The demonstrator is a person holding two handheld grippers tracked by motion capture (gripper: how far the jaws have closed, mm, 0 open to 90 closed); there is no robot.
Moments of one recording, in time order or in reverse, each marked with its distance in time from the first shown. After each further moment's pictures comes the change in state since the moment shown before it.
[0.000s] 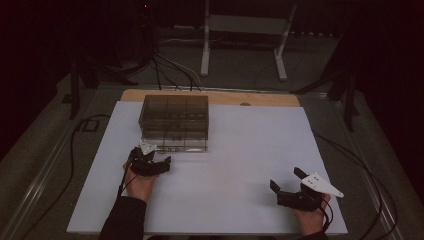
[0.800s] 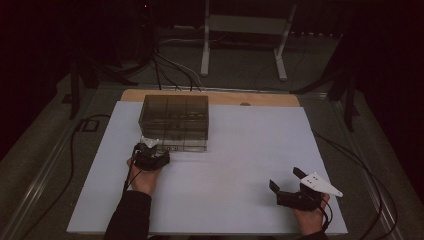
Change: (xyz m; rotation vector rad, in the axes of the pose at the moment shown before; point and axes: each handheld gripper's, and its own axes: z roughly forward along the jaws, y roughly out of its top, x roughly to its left) left arm -0.003 0.012 0.015 0.027 0.083 -0.069; right arm 0.000 0.000 0.001 0.008 0.006 -0.003
